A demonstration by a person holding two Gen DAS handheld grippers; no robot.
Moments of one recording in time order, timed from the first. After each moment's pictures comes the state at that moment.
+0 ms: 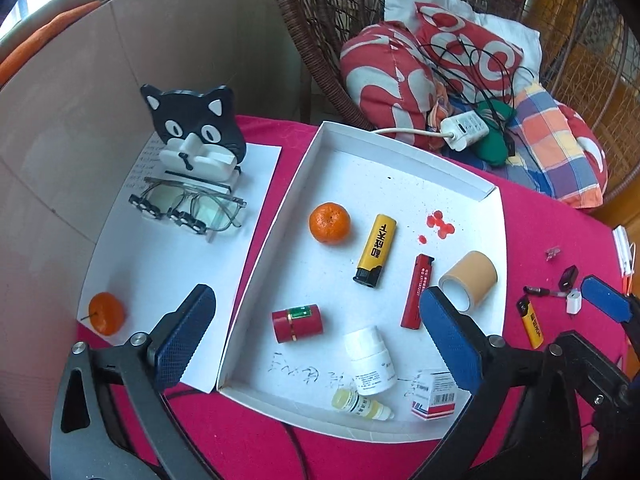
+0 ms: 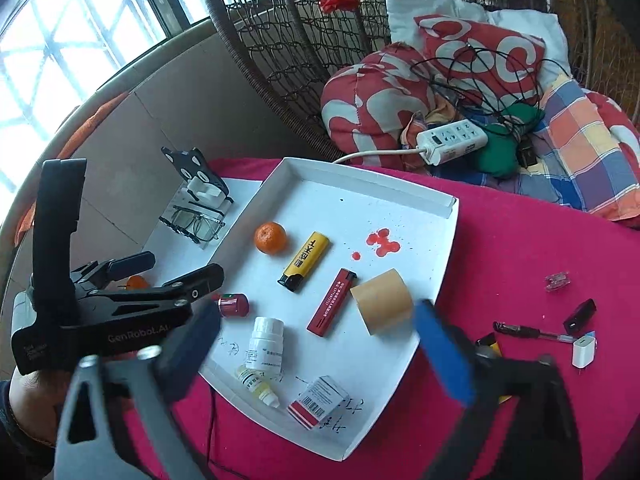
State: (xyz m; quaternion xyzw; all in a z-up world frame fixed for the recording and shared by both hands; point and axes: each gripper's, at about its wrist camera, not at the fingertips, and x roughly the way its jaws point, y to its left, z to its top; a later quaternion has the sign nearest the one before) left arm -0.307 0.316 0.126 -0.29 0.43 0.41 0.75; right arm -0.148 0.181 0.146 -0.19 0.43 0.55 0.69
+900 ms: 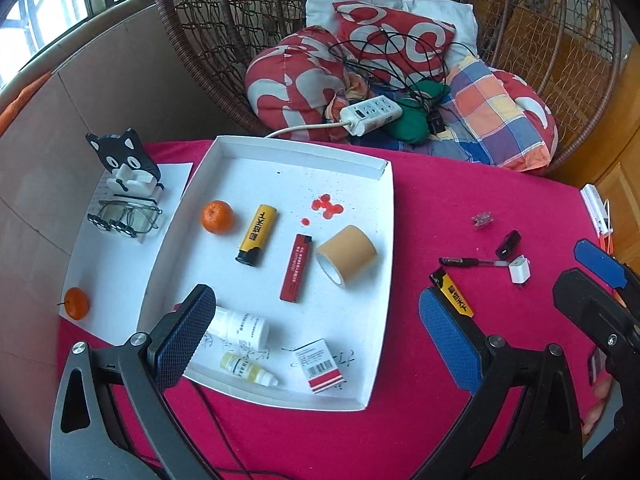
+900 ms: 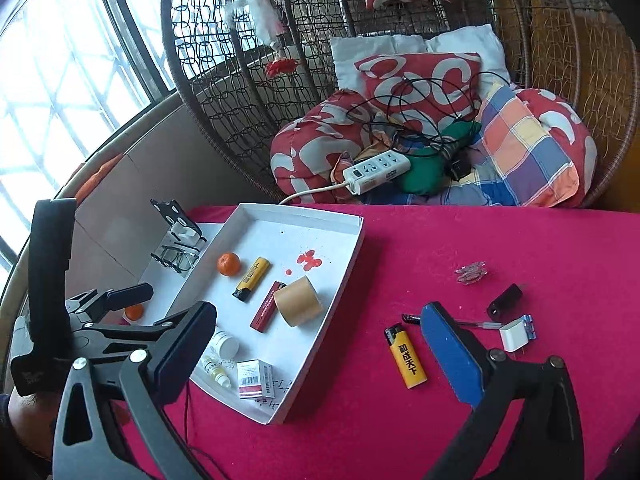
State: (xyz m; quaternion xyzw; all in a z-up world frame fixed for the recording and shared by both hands) left arm -0.218 0.210 0.161 -0.24 0.44 0.37 0.78; right arm -0.073 0.078 0.178 -0.11 0.40 0.55 0.73
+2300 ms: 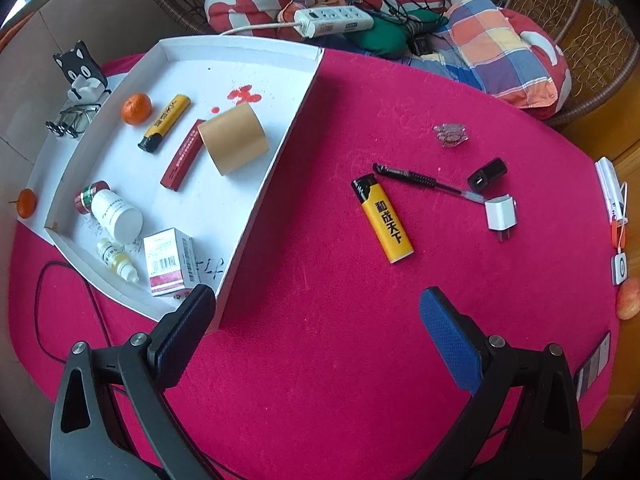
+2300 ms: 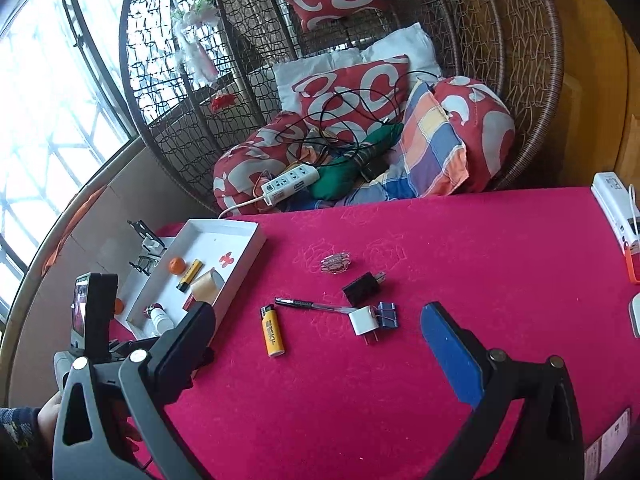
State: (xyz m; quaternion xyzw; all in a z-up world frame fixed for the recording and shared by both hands) left arm -0.140 0.119 0.082 -0.31 0.51 0.38 0.71; right arm 0.060 -0.055 0.171 -0.07 0.41 0.53 0.74
